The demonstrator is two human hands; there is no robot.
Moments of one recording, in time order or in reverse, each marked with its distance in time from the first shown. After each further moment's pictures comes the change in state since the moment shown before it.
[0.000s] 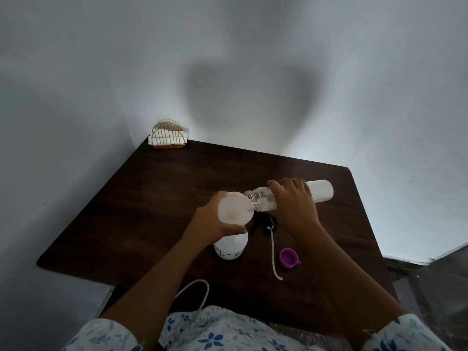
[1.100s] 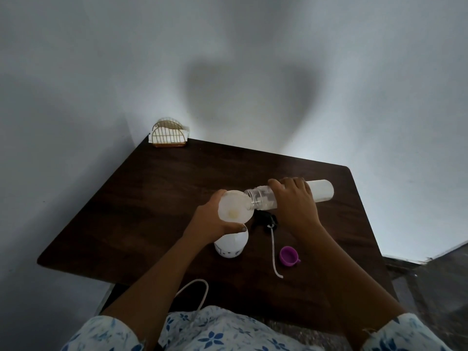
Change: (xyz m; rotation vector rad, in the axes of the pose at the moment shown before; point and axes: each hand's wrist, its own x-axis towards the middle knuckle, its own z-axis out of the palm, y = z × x) left_hand 0.003 -0.001 0.002 -0.015 0.004 0.007; right_hand -0.001 0.000 -0.003 0.007 -0.003 0.006
